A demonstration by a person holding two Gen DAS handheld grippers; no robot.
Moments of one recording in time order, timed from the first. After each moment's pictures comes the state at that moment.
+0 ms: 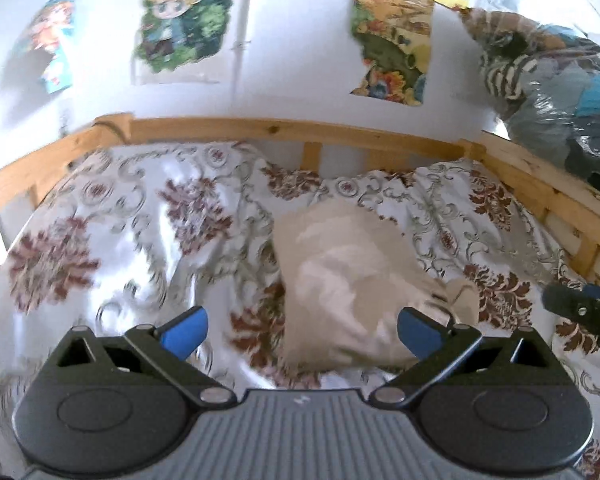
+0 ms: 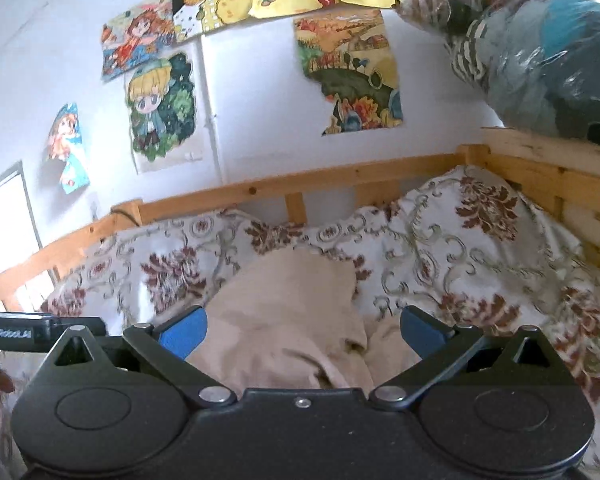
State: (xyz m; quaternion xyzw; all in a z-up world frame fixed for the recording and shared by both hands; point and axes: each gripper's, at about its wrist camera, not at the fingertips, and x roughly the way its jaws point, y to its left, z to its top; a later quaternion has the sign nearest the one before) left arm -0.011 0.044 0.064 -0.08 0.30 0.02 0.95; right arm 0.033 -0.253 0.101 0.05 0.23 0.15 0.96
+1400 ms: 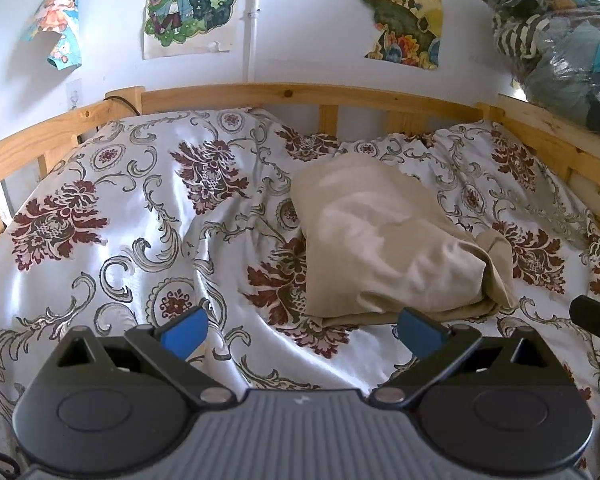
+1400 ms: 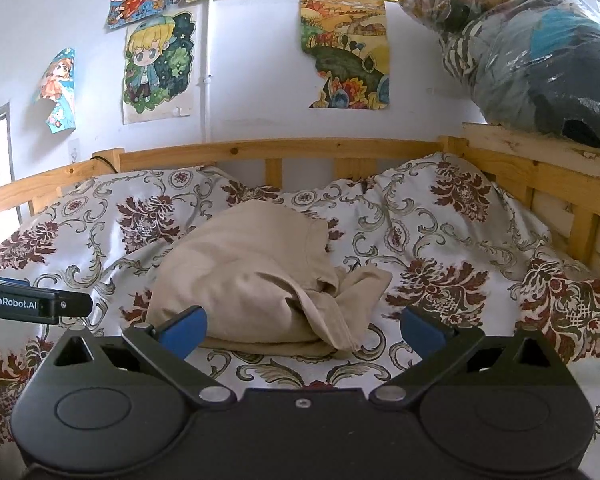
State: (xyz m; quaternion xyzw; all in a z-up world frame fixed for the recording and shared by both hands) left arm -0.009 0.040 0.015 -0.05 0.32 0.04 0.94; right arm -0.005 -0.243 0.046 -0.02 0.24 0.12 0.96
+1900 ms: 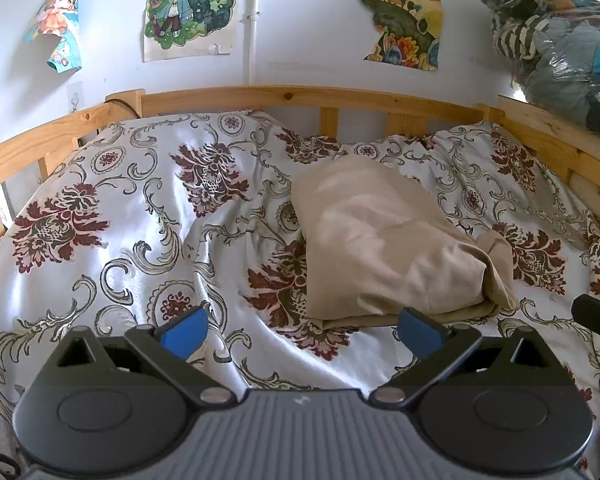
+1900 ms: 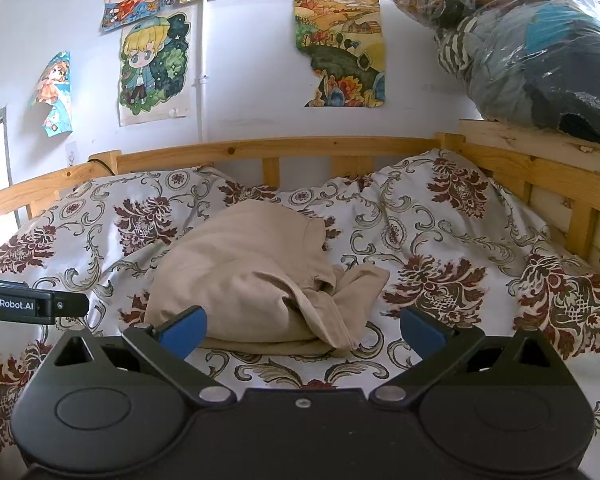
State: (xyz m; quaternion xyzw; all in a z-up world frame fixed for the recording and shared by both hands) left arm -0.009 0.040 0.016 -0.05 0.32 0.04 0.95; right arm -0.005 -0.246 0.047 -0.02 0.24 0.11 0.96
